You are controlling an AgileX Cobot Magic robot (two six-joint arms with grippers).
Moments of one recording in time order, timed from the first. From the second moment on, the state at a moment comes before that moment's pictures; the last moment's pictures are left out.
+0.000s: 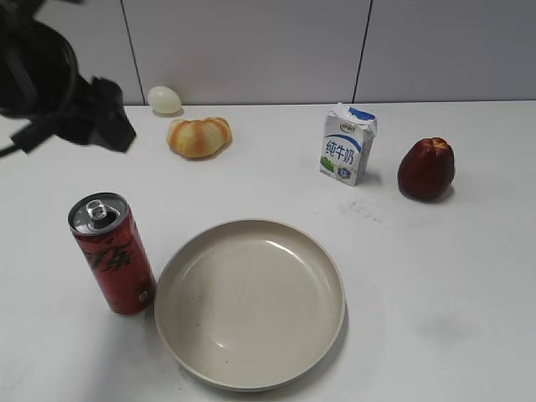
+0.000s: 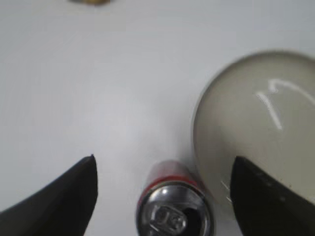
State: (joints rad) left arm -0.55 1.43 -1.10 -0.02 0.82 0.05; right arm 0.09 -0.01 -0.49 0.10 1.04 -0.03
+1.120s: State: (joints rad) left arm 0.14 1.10 -0.93 -0.12 1.14 0.22; right arm 0.09 -0.01 -0.49 0.10 1.04 -0.03
